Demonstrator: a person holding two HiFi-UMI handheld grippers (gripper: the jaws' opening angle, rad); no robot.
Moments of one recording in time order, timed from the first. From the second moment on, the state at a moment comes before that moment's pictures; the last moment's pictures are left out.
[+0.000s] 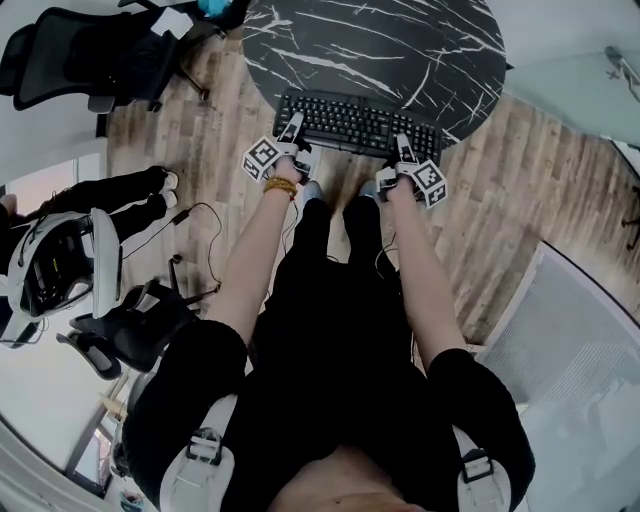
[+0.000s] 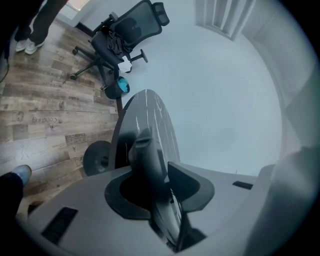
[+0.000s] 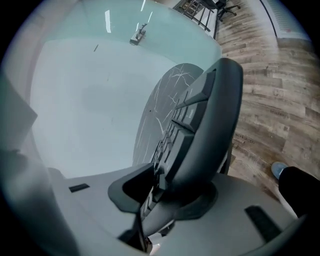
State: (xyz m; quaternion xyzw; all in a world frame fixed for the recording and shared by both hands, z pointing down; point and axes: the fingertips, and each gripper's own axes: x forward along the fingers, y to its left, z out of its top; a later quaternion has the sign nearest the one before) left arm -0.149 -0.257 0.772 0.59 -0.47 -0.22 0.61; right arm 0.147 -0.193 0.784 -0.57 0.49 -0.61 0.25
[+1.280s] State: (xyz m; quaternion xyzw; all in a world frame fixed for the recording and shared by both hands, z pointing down) left arm -0.126 -0.209 0.810 0.59 -0.37 0.00 0.72; right arm 0.116 -0.144 0.820 -0.43 0.42 -0.79 0.08
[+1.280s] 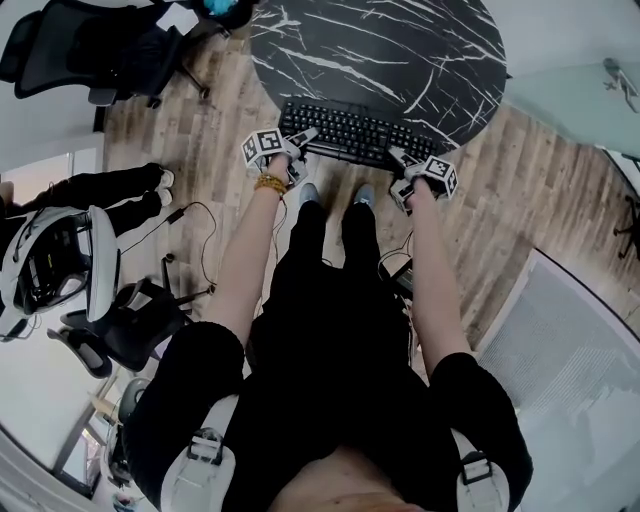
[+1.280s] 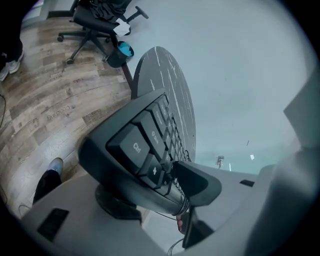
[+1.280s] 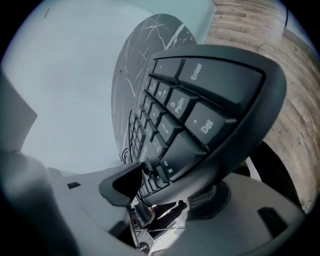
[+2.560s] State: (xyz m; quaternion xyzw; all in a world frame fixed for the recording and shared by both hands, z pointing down) left arm -0.064 -0.181 0.614 0.85 -0.50 0.13 0.11; right arm 0.027 -0.175 0.595 -0.57 0.80 -0.17 -0.08
